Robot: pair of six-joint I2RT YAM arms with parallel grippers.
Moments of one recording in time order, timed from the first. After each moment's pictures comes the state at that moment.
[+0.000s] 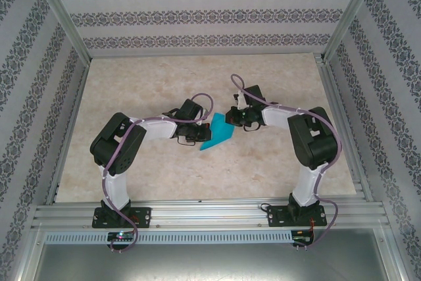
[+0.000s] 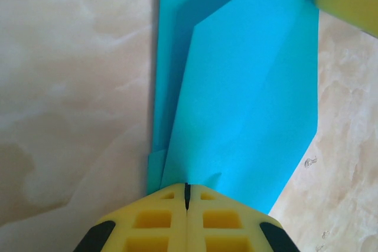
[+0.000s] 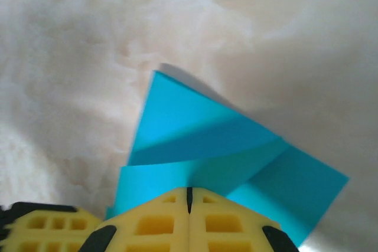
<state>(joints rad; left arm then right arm) -0.56 1.91 1.06 -0.18 0.38 -0.58 0.36 1.85 1.04 -0.13 -0.49 0.51</state>
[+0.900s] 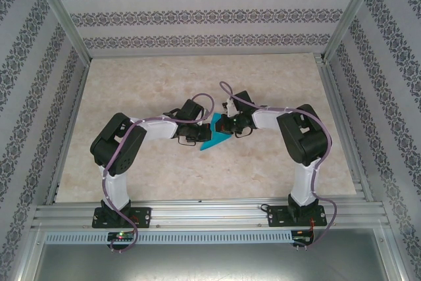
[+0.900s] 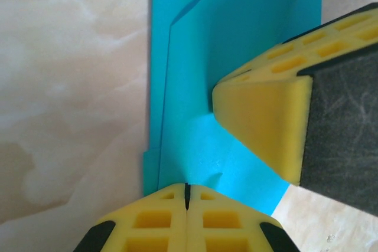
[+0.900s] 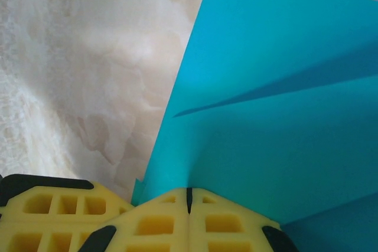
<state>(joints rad) -0.58 1.91 1.07 -0.19 0.35 -0.58 0.42 1.96 1.07 -0.15 -0.59 0.53</state>
